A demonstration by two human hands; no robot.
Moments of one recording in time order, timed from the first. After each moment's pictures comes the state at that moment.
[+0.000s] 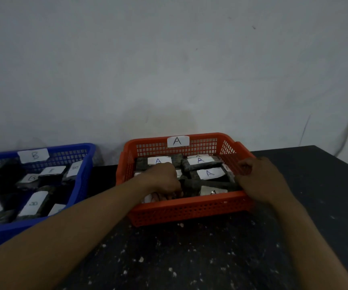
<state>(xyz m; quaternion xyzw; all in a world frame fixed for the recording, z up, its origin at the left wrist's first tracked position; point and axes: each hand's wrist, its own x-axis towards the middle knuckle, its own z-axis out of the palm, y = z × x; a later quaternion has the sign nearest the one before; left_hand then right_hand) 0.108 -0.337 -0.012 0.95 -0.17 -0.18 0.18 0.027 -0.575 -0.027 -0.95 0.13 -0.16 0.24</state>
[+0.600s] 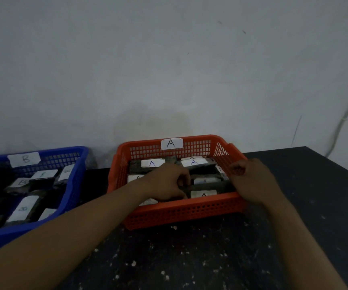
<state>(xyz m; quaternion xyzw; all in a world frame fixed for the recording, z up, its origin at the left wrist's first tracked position) 0.104 -0.344 -0.020 0.90 -0.39 -0.07 0.19 0.031 -0.580 -0.030 -0.94 0.12 -0.16 0.26</state>
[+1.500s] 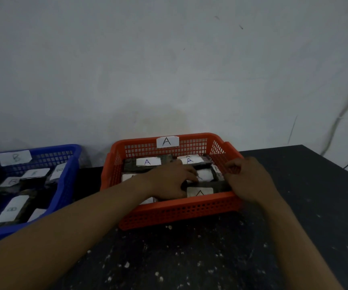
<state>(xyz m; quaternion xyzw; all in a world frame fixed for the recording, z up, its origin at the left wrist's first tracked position) 0.109 -0.365 -0.018 0.87 -0.50 -0.01 0.02 0.035 -0.583 -0.036 -0.95 0.12 -0.16 0.26</state>
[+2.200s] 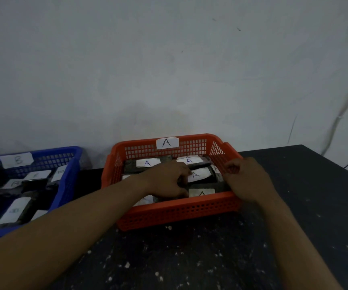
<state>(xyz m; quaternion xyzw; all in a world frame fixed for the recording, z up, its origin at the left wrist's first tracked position) 0.118 -0.358 -0.021 0.88 -0.46 -0.03 0.11 0.033 -0.581 -0.033 -0.94 0.13 -0.16 0.28</state>
